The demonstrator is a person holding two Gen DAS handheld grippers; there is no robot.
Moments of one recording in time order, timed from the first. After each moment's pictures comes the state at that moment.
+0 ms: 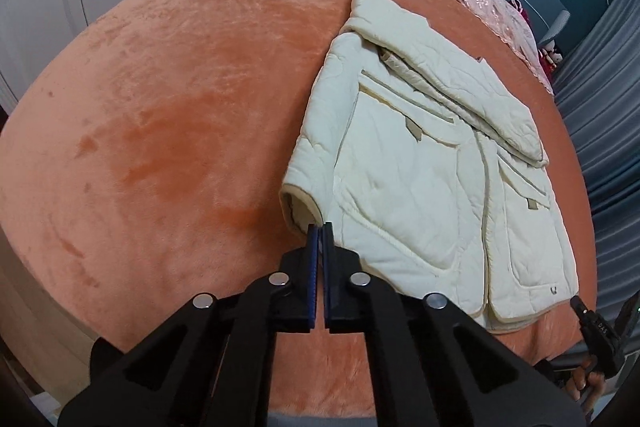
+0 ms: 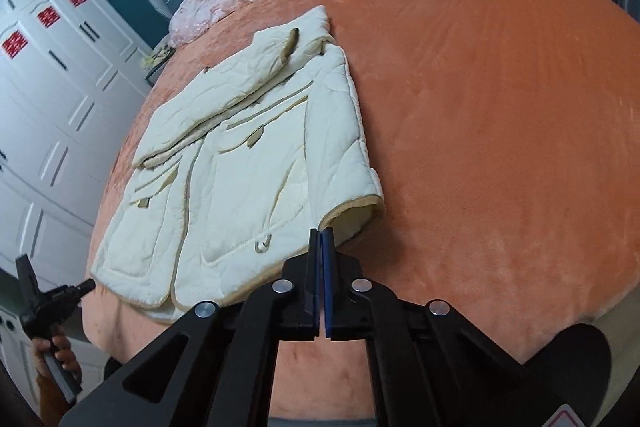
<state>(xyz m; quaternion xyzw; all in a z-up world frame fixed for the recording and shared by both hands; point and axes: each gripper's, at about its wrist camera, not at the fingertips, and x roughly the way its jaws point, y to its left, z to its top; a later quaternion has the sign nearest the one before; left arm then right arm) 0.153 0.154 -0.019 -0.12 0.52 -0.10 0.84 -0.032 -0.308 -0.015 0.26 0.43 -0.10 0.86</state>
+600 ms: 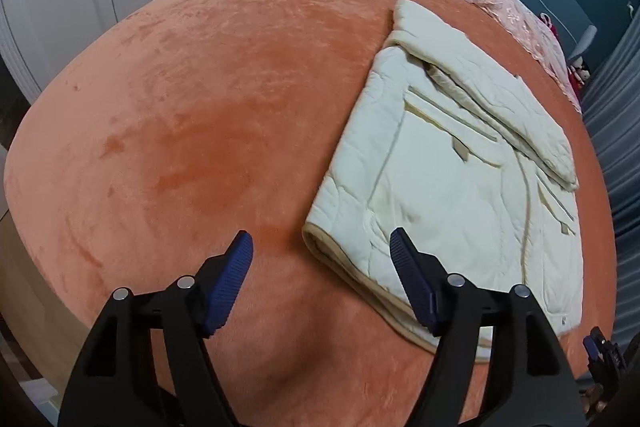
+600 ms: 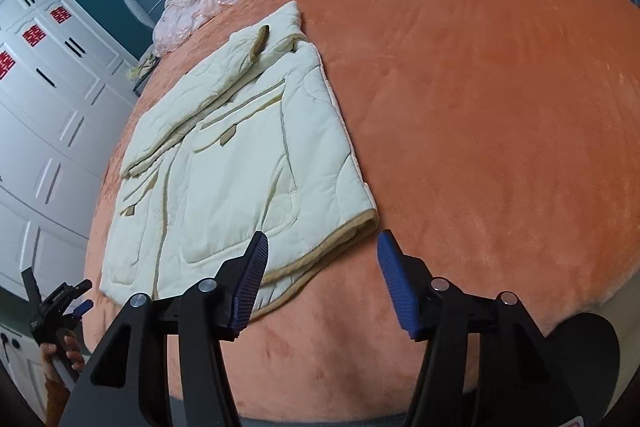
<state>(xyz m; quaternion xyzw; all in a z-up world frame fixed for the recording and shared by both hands) 0.184 0.165 -0.050 -0.14 0.52 -0.04 0.84 -0.014 -0.330 -0.065 0.32 0.43 -0.13 0.83</state>
